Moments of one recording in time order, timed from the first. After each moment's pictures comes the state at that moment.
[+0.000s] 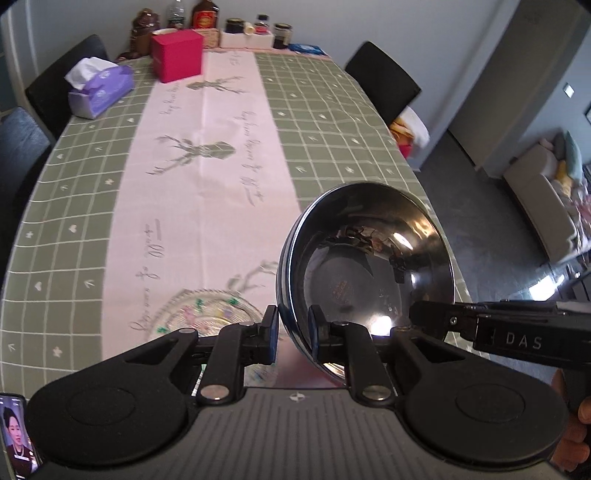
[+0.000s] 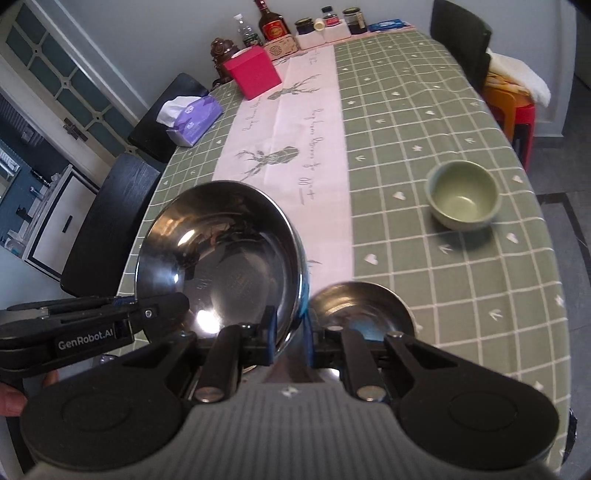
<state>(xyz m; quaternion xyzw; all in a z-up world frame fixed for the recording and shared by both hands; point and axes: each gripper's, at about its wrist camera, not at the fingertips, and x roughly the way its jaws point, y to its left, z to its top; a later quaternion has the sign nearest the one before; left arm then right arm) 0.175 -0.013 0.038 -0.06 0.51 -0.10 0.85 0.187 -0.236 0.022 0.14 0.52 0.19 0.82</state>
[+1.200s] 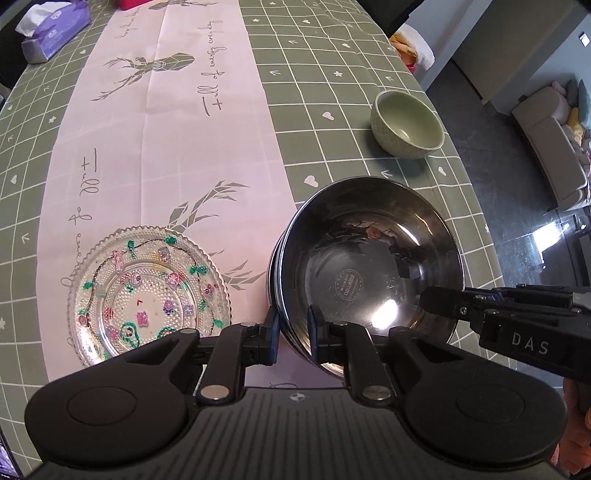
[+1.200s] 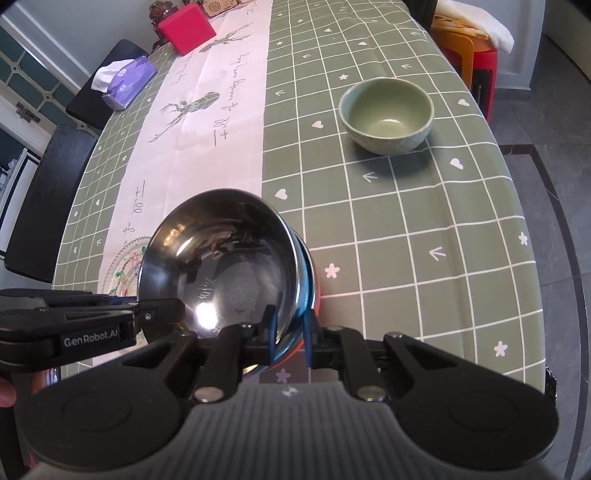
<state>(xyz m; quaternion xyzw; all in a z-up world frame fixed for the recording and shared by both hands) 0.201 -0.062 -0.042 -0.03 0.60 -0.11 0.79 0.197 -0.272 -0.052 0.12 0.58 0.14 0.79</state>
